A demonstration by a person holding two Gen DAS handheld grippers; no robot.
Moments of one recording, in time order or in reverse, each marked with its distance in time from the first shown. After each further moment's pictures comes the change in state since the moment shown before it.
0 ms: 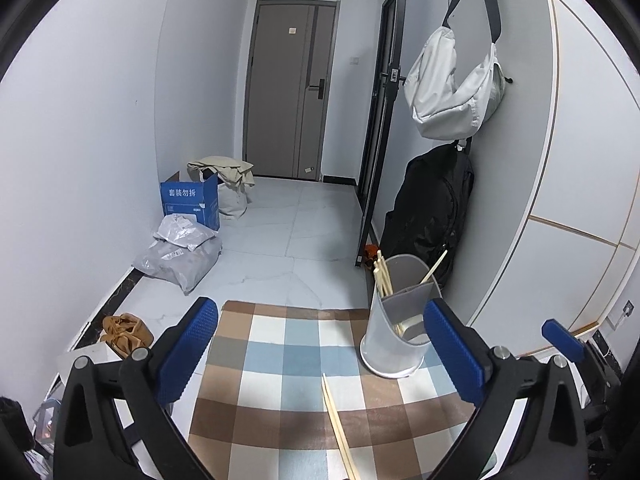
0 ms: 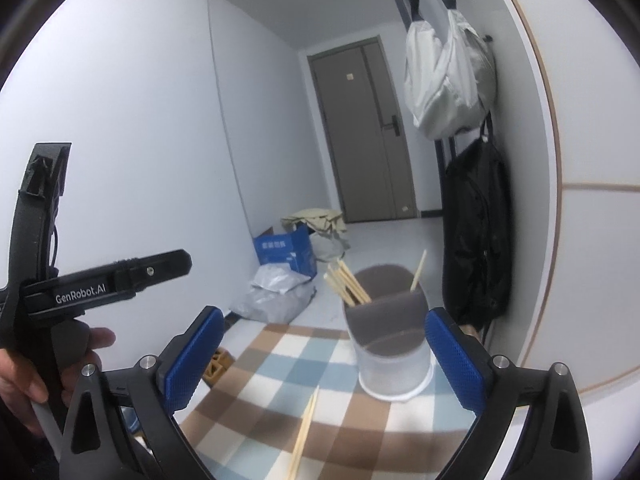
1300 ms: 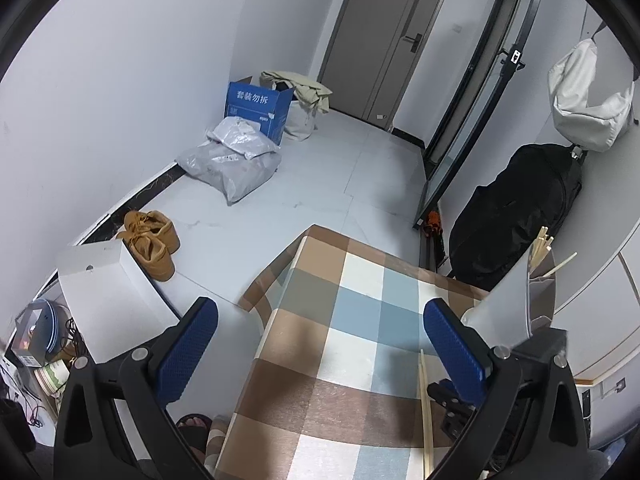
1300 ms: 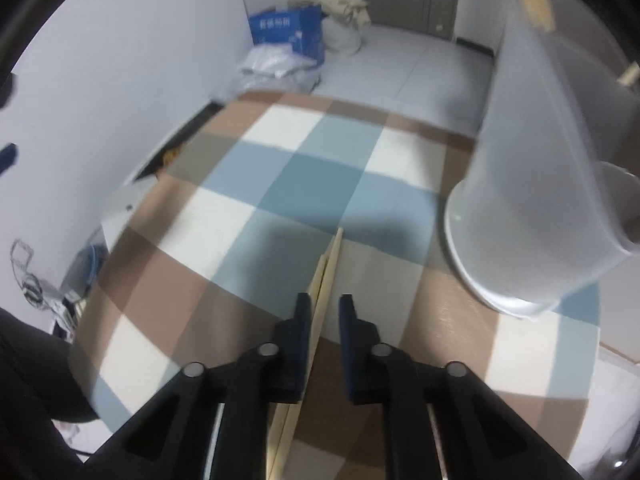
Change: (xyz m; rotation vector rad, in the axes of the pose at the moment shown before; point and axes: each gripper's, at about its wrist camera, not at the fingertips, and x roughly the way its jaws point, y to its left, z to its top) left arm 0.075 0.121 -0.043 -0.298 0.223 0.116; right arm 0.234 0.034 -0.128 -0.165 0.805 -0.043
